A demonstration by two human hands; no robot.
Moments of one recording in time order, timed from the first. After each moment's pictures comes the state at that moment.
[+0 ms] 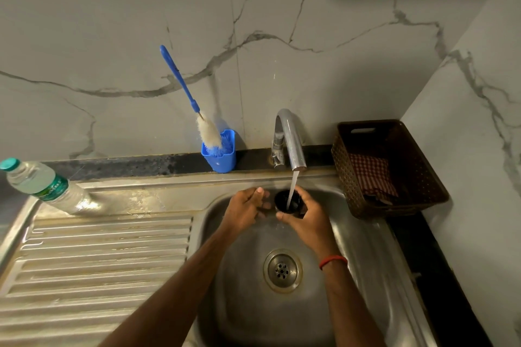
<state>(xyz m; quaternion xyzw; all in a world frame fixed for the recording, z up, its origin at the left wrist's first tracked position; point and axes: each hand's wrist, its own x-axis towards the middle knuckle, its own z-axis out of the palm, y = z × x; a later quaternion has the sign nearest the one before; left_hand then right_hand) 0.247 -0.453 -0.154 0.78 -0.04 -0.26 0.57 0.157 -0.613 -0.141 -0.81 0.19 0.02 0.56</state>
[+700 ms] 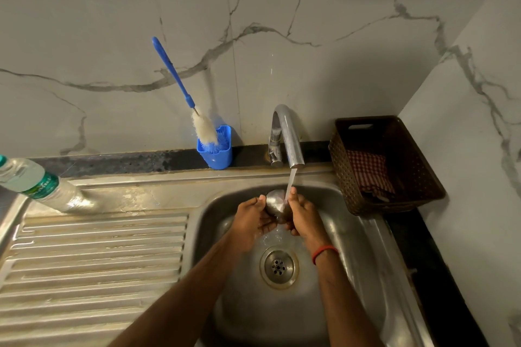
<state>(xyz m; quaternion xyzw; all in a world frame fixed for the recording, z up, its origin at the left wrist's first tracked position) 0.219 -0.476 -0.160 0.59 0.18 -0.36 0.69 0.169 -0.604 -0.154 -0.71 0.33 0.07 0.62</state>
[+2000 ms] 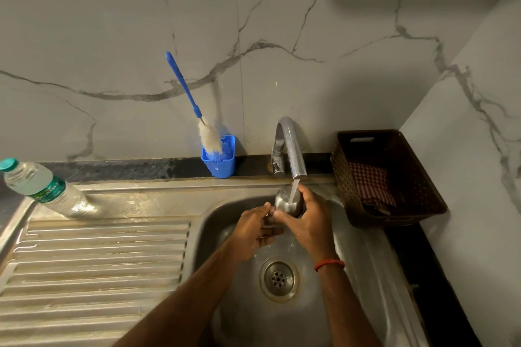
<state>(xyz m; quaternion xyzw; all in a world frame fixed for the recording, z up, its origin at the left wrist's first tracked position) 0.219 -0.475 -0.142 0.63 0.17 -0.38 0.66 0.166 -0.615 -0.149 -0.84 0.19 -0.07 0.50</state>
